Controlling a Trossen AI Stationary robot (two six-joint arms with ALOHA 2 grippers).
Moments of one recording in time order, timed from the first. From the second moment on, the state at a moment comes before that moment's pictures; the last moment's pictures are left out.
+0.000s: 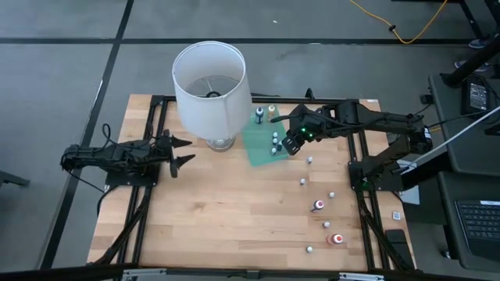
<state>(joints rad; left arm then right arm) -0.03 0.00 0.14 -0.37 -0.37 -0.20 -0.03 1.49 1.65 -1.25 0.31 0.70</state>
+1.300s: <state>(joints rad) 0.04 0.02 0.12 -0.38 -0.32 -0.20 -0.04 1.49 1.65 -1.23 0.44 0.50</state>
